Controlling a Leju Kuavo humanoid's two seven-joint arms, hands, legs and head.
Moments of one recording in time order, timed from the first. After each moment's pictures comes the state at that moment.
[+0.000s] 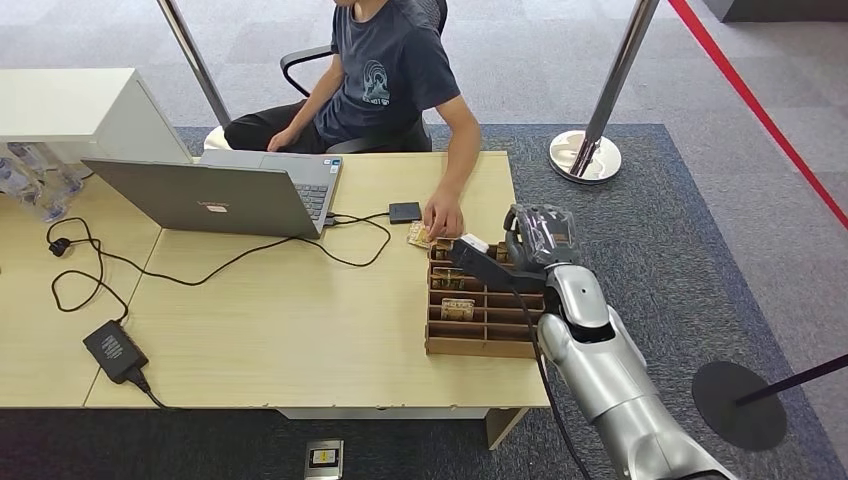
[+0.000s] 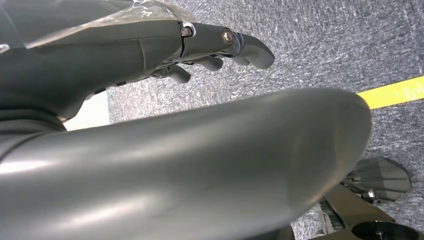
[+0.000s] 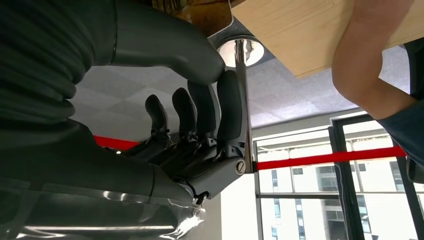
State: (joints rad) left arm -0.11 -0.17 1.06 -0.21 -1.29 0.06 -0.06; right arm -0.57 -0.02 0.43 -0.91 1.28 -0.38 -0.07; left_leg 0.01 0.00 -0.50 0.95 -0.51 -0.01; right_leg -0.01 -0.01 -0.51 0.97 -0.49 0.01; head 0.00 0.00
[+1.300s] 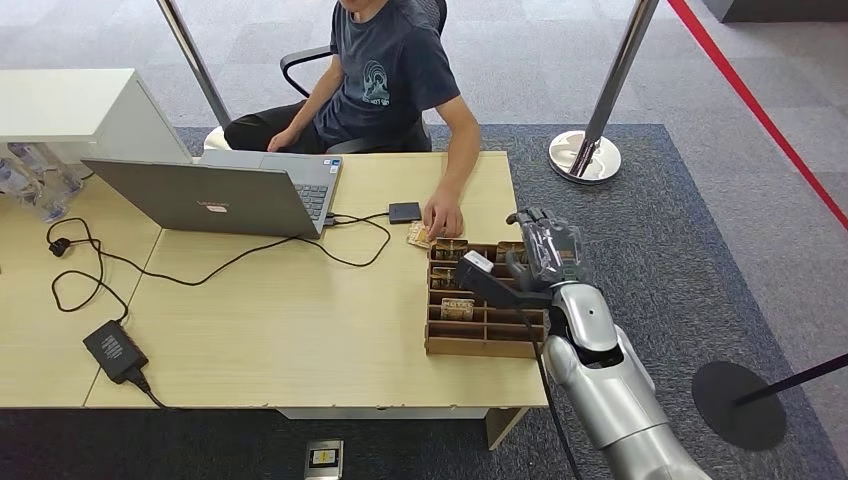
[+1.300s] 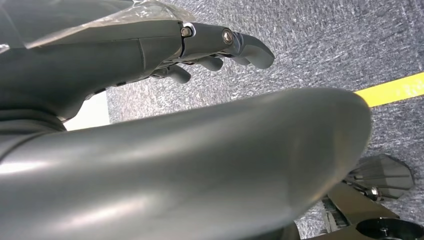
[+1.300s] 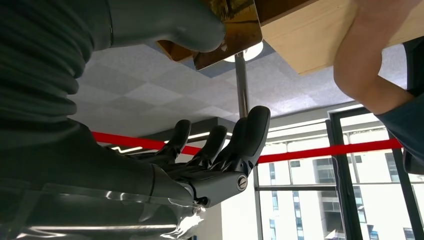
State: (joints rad) left arm -0.11 -0.17 1.06 -0.21 -1.30 0.05 -0.06; right arm -0.46 -0.05 0.42 -1.07 1.31 -0.35 -0.06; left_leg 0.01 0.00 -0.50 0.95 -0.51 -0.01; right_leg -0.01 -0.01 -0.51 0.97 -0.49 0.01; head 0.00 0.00
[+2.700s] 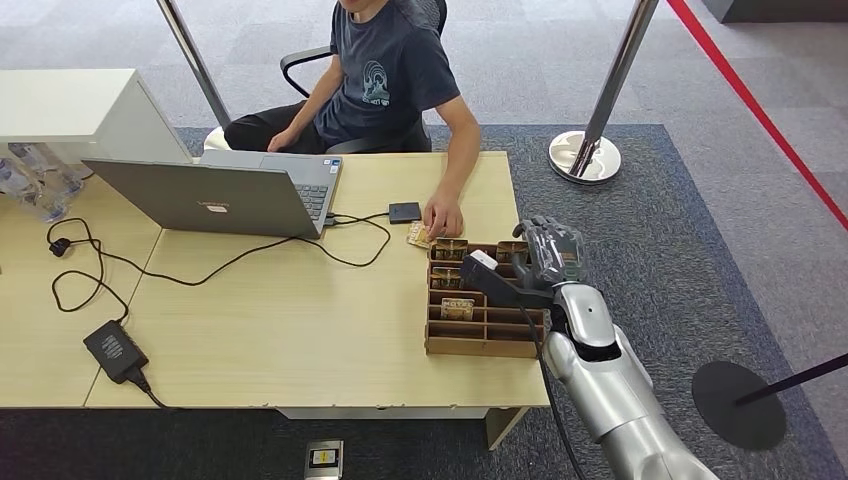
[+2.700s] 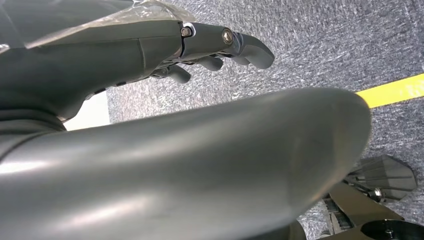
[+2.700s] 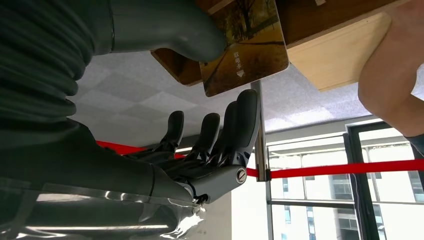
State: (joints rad) left arm -0.10 -0.17 1.06 -0.20 -1.30 0.05 -0.06; right arm -0.50 -0.04 0.39 -0.94 1.30 -0.39 -0.06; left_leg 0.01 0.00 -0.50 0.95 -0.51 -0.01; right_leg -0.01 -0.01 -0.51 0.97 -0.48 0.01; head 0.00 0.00
